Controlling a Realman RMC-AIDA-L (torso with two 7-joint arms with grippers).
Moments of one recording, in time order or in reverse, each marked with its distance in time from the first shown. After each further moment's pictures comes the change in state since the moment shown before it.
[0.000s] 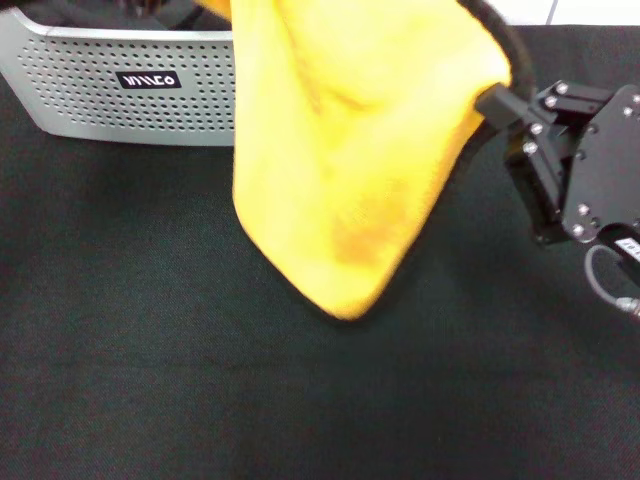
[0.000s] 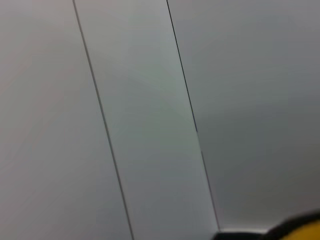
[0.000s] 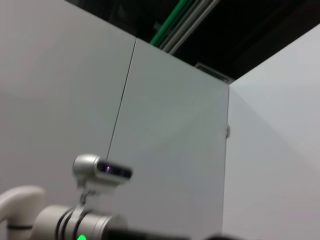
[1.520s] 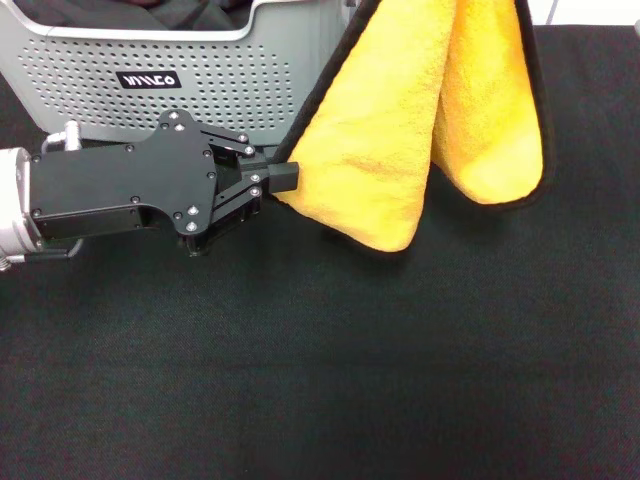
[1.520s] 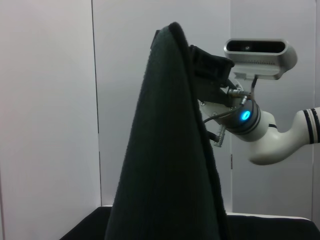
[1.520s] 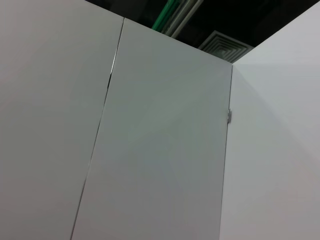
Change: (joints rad) left arm -0.053 0.004 0.008 -0.592 0.007 0.290 0.380; right arm 0.181 -0.006 0.522 -0.313 -0.455 -0.194 0.609
